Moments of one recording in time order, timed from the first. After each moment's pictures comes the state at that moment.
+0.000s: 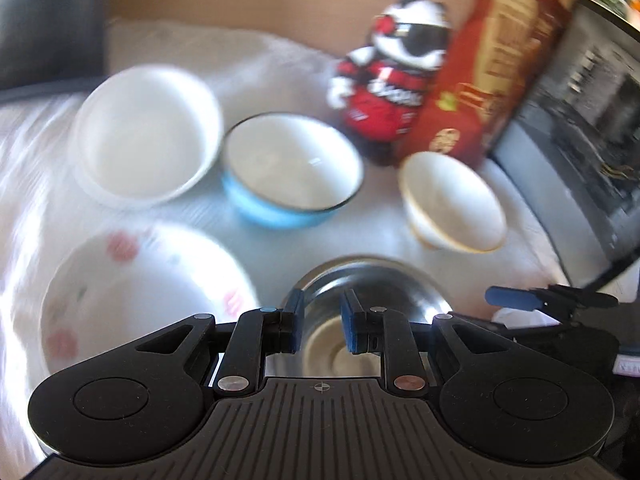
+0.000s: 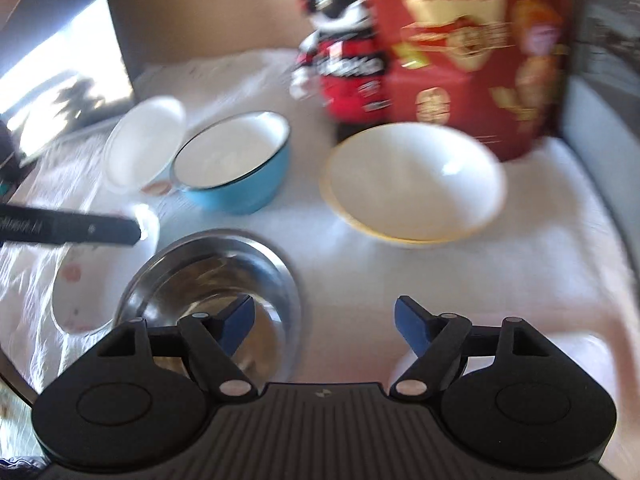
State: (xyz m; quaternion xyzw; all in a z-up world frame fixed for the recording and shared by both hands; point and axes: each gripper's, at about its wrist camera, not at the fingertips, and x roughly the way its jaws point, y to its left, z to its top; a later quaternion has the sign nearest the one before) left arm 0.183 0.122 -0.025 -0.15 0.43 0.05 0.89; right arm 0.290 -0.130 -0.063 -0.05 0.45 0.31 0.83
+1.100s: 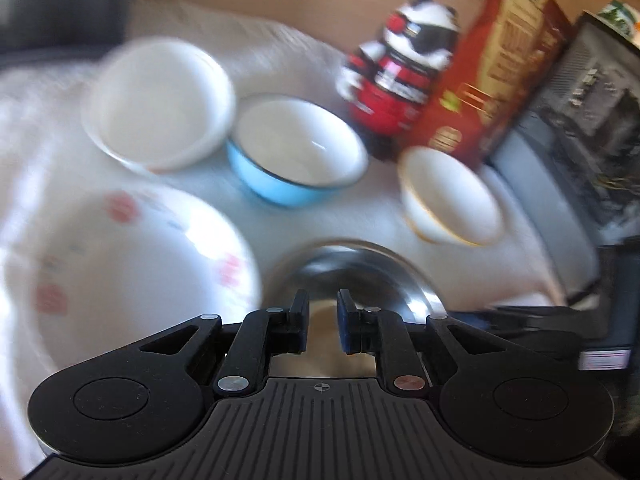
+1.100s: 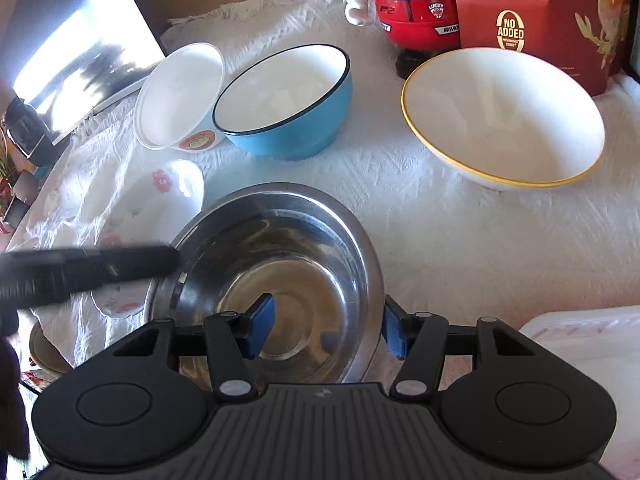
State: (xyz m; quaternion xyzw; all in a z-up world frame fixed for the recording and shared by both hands) left arm 0.157 0.116 -0.032 -0.17 0.41 0.06 0.89; right arm 0.285 -0.105 -0.084 -0.01 0.52 0.35 0.78
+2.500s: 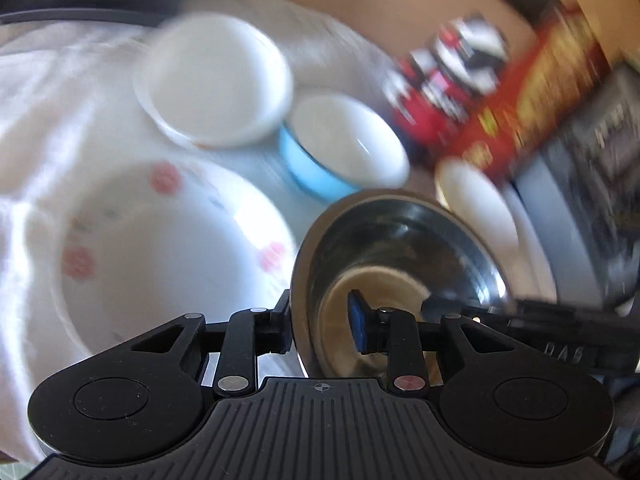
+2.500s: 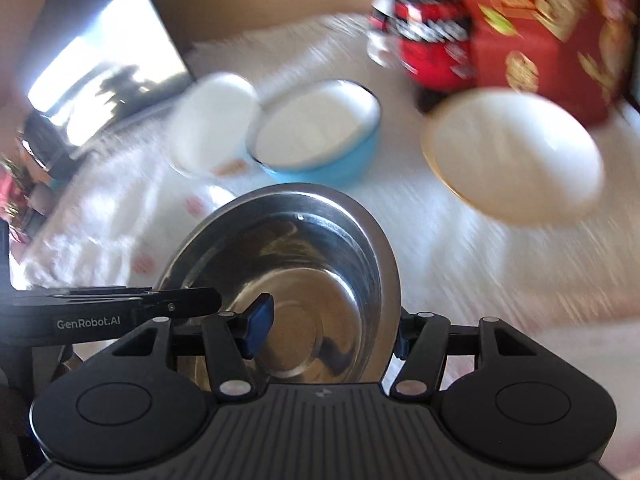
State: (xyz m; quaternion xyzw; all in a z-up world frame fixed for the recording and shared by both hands) left arm 0.142 0.160 -0.038 -0.26 0.42 0.09 0.87; right arm 0.279 -0.078 -0.043 0.01 0.49 0.38 0.78
